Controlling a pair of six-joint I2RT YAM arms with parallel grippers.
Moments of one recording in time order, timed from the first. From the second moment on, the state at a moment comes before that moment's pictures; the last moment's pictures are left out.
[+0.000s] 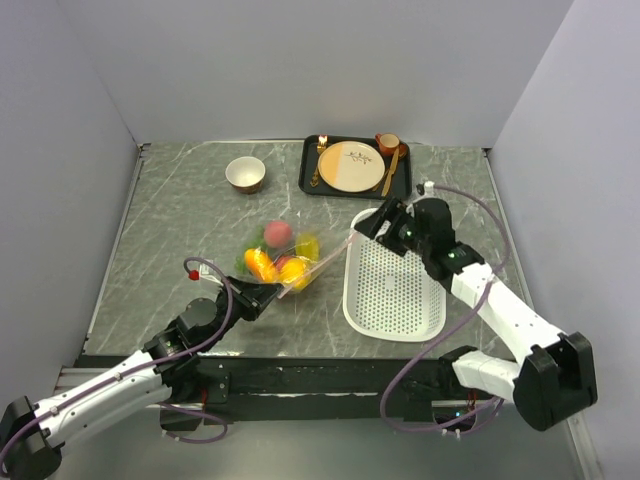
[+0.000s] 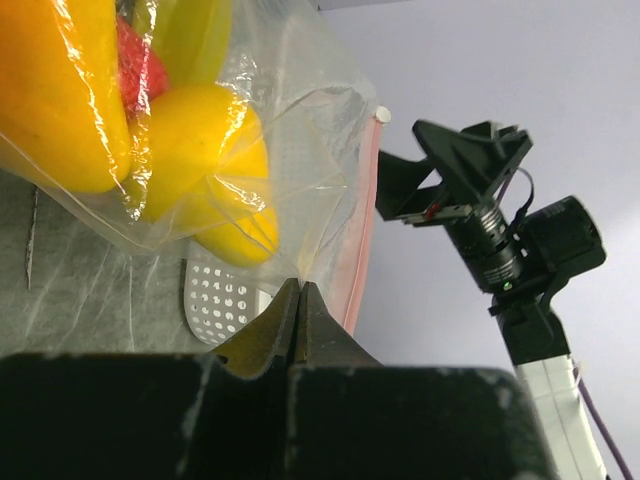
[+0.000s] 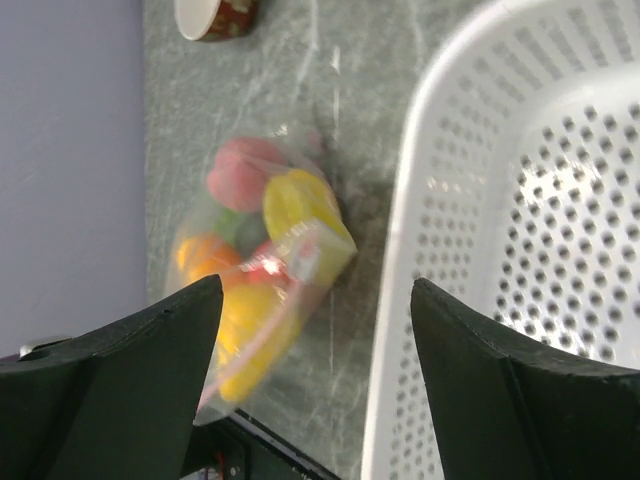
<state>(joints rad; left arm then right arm) -0.88 0.45 0.13 0.18 -0.26 -1.46 0.37 1.13 0.79 -0.15 -0.18 0.84</state>
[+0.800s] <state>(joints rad) -0.88 0.46 0.13 0.20 -0.26 -1.46 0.37 1.16 0.76 -0.10 -0.17 0.90</state>
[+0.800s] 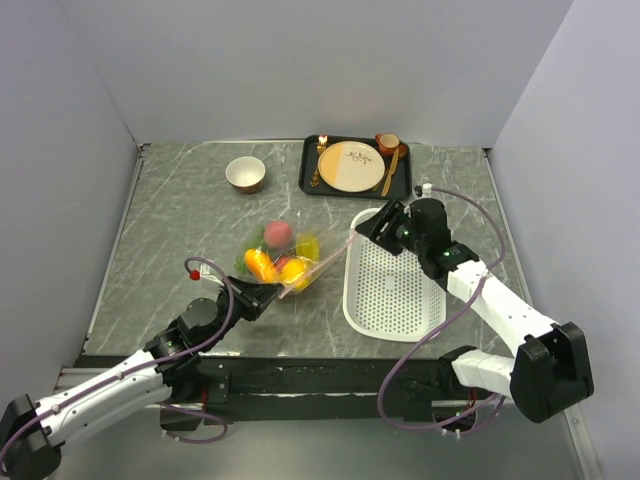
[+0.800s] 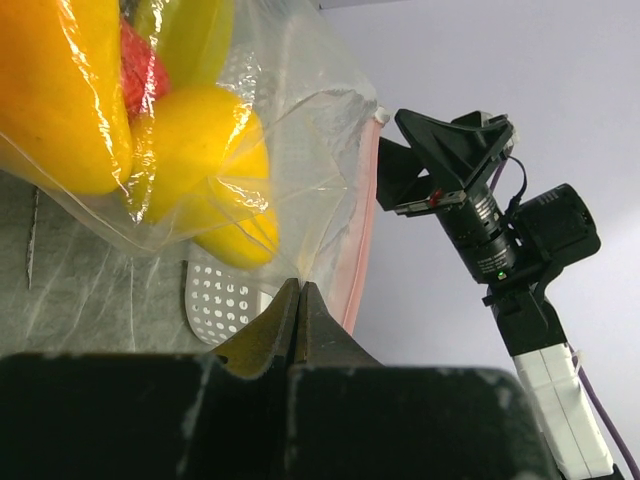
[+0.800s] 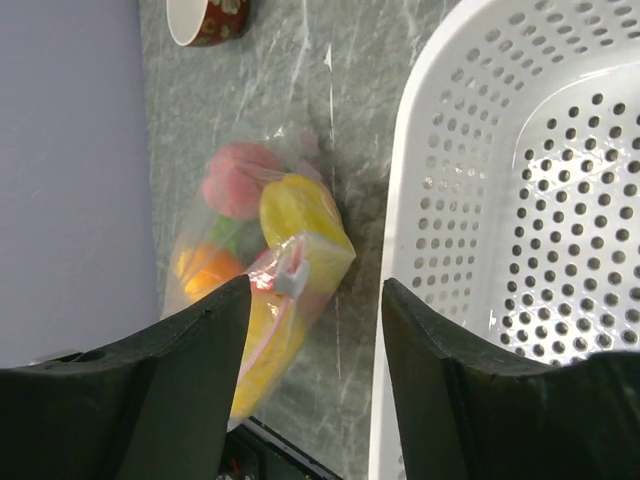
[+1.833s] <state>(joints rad) -0.88 0.48 0.12 0.21 -0.26 -1.46 0.37 1.25 0.81 -0.09 -0.20 0.88</state>
